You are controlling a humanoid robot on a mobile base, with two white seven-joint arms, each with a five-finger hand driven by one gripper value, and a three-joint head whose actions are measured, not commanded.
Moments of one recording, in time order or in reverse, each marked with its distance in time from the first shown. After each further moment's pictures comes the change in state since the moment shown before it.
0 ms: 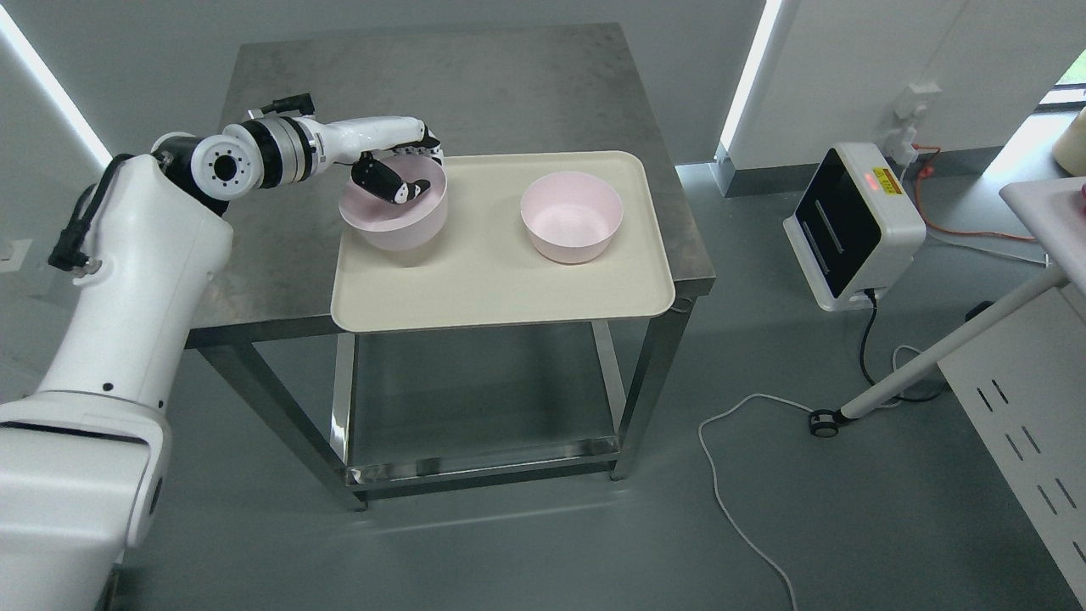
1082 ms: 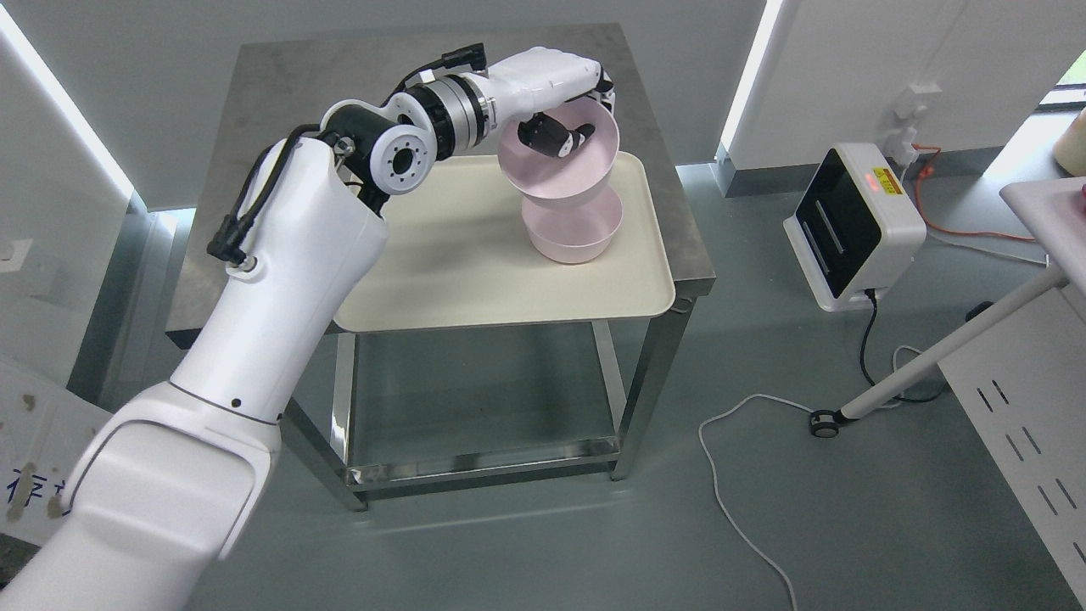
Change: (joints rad) left arm 0.014 -0.193 -0.248 -0.251 -0.086 0.155 0.253; right arm 0.000 0.000 0.000 0.000 0.027 -0.003 0.000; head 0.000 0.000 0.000
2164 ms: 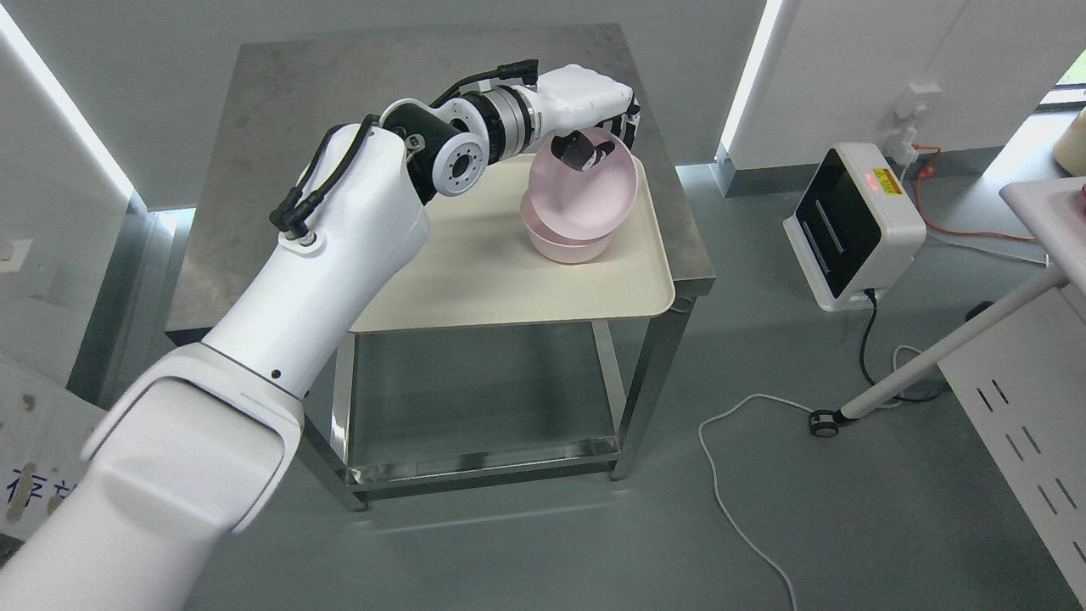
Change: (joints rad) left arm -0.114 -0.042 -0.136 0.200 -0.038 0.007 0.083; right arm 0.000 0.000 0.000 0.000 -0.029 -0.004 0.000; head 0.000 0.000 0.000
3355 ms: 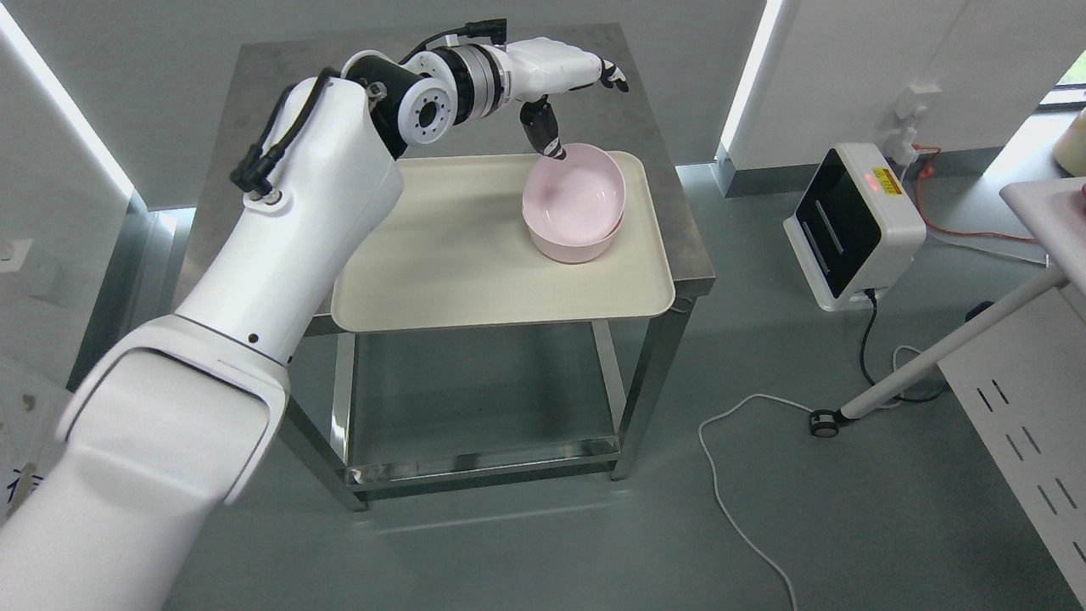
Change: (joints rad) left arm -0.060 0.019 0.140 0.021 0.005 -0.056 -0.220; right arm 0.000 0.000 0.000 0.000 0.015 0.004 0.000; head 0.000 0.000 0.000
